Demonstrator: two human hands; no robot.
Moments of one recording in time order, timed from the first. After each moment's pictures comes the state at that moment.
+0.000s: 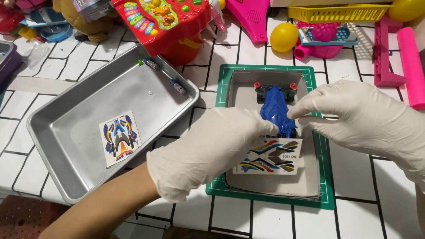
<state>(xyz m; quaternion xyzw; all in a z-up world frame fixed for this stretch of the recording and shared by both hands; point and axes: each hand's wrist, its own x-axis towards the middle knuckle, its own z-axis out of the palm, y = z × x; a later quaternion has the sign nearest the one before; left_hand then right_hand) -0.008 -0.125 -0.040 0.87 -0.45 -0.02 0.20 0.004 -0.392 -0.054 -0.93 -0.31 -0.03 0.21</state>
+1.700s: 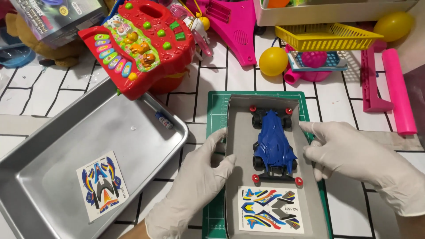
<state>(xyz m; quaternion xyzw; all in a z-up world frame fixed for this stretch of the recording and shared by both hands) 0.026 -0.109 -0.105 0.86 0.00 -0.21 0.47 0.039 -0.366 -0.044 -0.86 0.26 0.30 0.33</state>
